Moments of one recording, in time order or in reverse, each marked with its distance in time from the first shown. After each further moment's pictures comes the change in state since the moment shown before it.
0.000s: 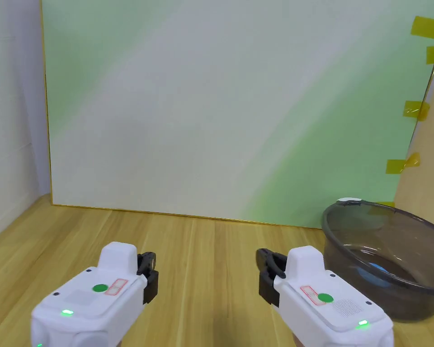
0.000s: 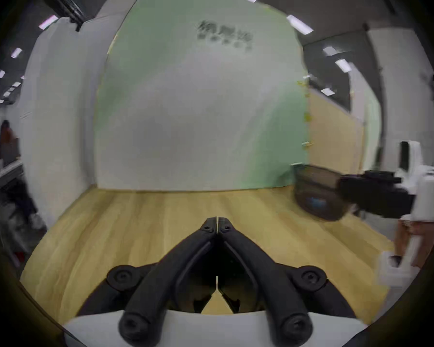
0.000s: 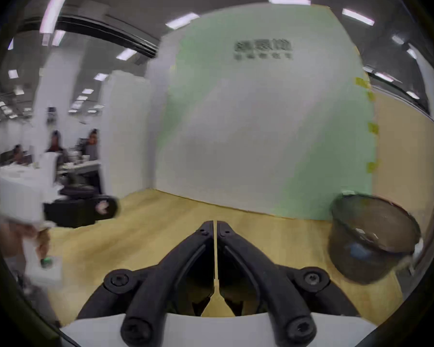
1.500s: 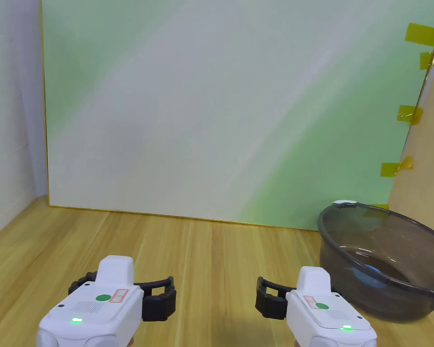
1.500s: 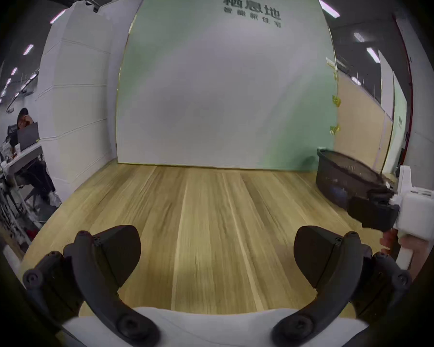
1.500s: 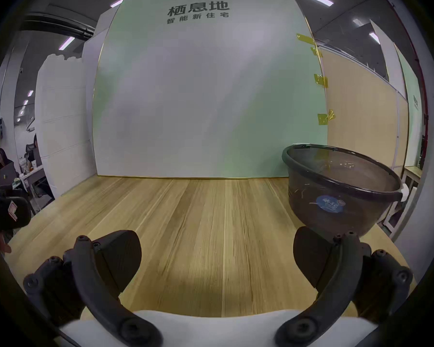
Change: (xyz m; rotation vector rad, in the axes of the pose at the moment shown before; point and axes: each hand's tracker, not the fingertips) left arm -0.002 -0.007 0.014 -0.037 0.029 0.047; right arm 0.022 -0.042 -0.022 -0.101 -0.208 -0.090
